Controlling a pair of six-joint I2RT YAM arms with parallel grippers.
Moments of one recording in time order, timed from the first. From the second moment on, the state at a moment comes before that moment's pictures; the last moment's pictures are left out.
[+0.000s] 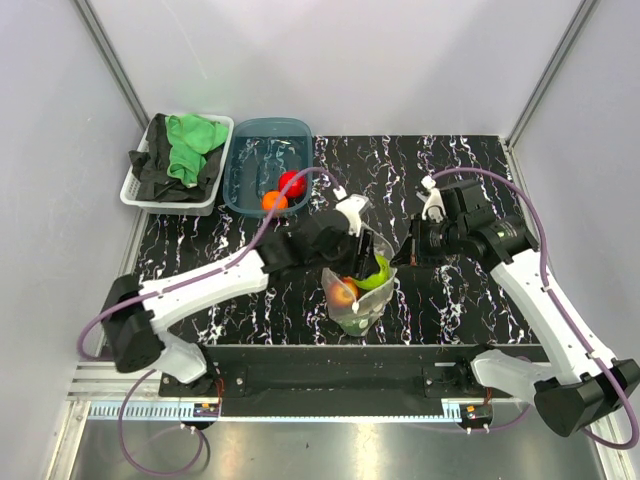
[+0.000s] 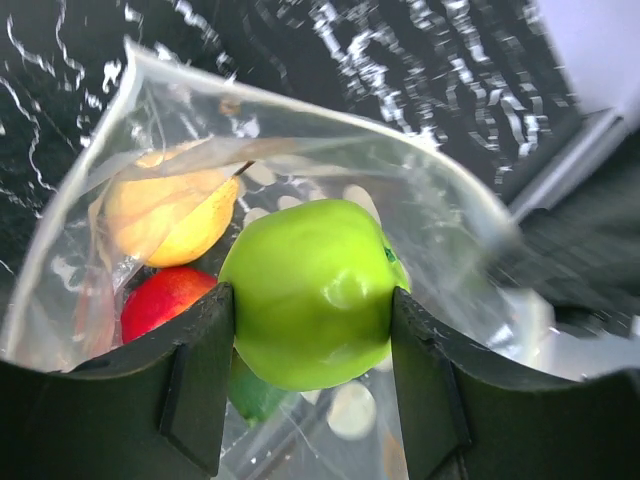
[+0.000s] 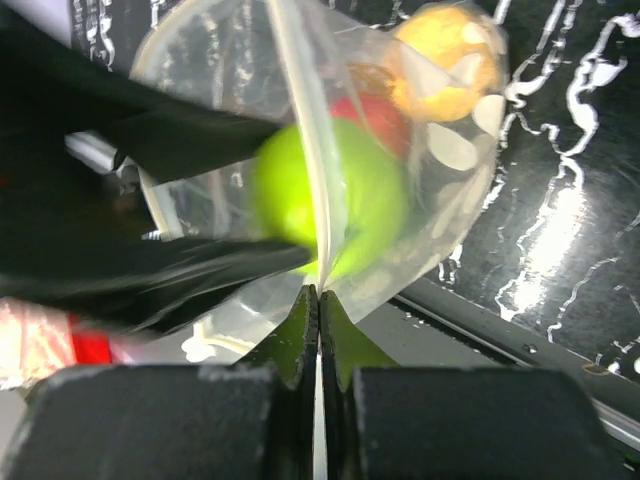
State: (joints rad) left arm -1.02 1.48 1.23 -0.38 0.00 -0.56; right arm 0.40 1.11 1.22 -0.99 -0.44 0.48
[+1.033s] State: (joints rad) left arm -0.46 1.41 1.23 -0.02 0.08 -0.68; right arm 0.40 1.00 1.16 -1.08 -0.35 0.44
